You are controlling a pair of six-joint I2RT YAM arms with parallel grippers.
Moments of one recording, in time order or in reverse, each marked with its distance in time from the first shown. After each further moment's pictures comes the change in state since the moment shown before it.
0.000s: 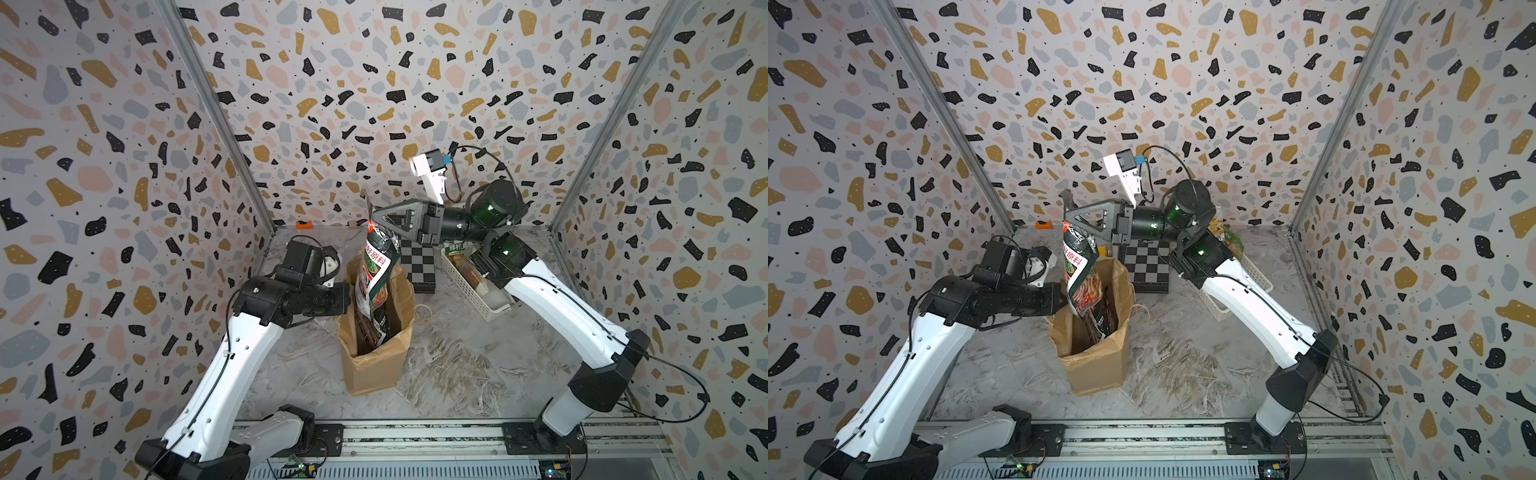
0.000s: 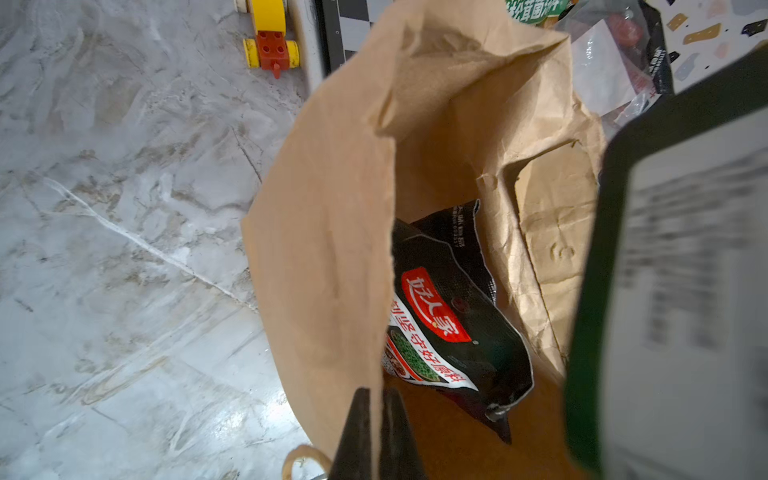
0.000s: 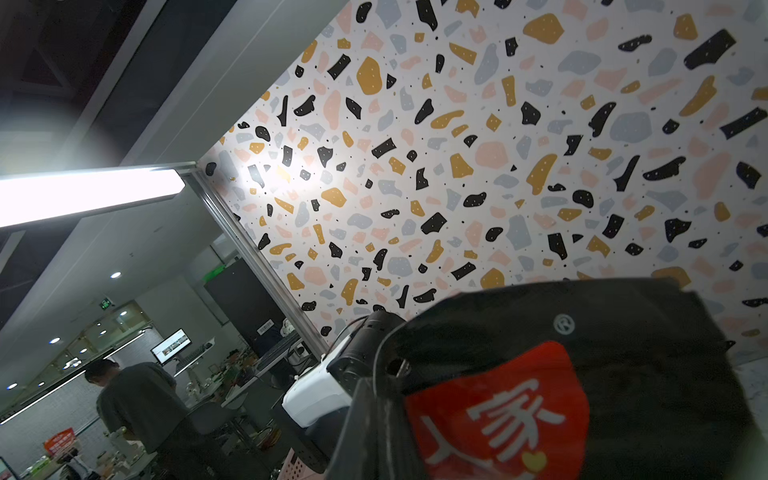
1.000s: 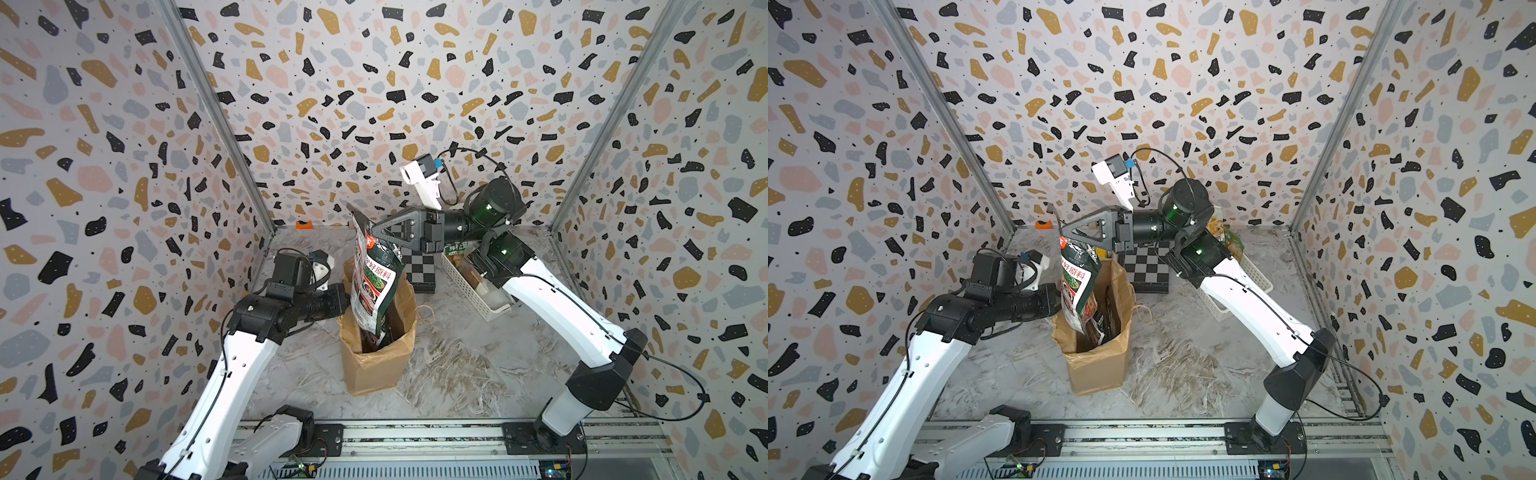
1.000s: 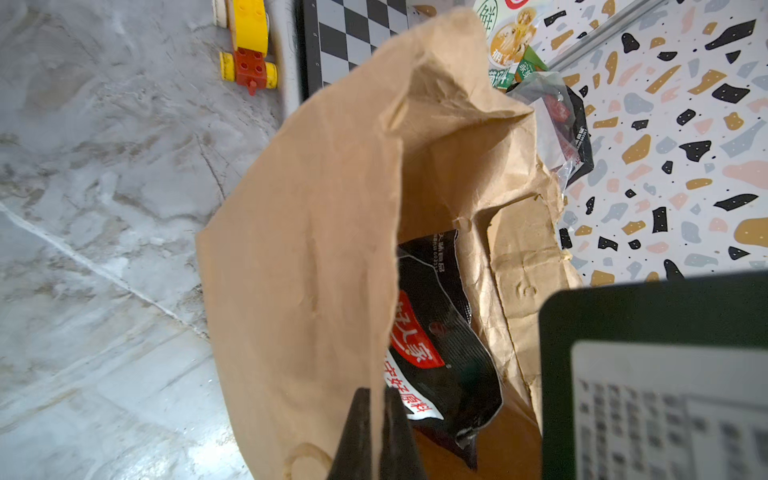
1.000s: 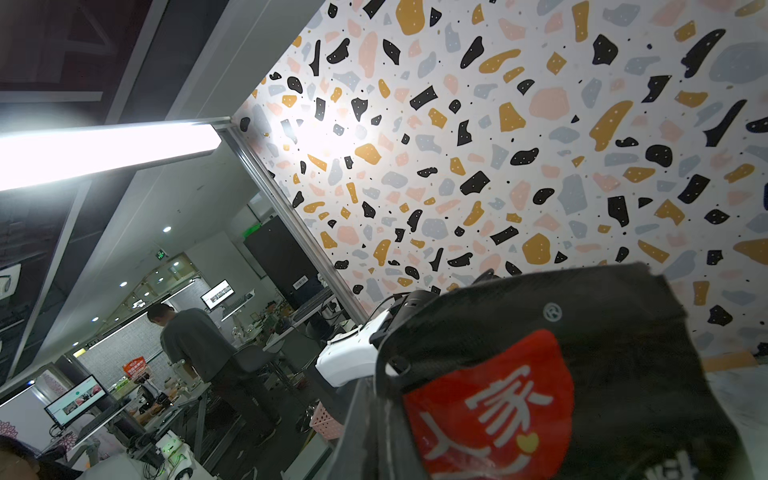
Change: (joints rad) left arm 0.074 -0.114 -0.161 0.172 0.077 -0.100; right arm 0.006 0.008 0.065 -0.017 -0.146 0.011
